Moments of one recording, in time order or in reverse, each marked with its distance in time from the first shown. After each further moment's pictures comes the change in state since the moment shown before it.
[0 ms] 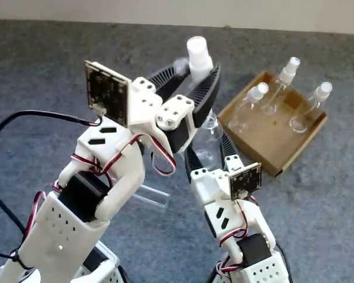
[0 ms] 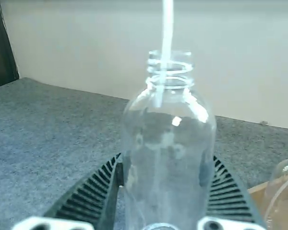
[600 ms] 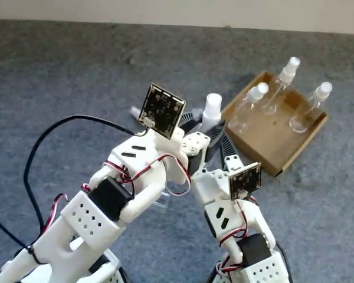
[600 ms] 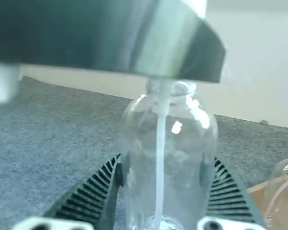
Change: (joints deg) left arm 4.4 -0.4 16.7 1.6 0.1; right arm 0.0 0.1 0.0 0.0 0.0
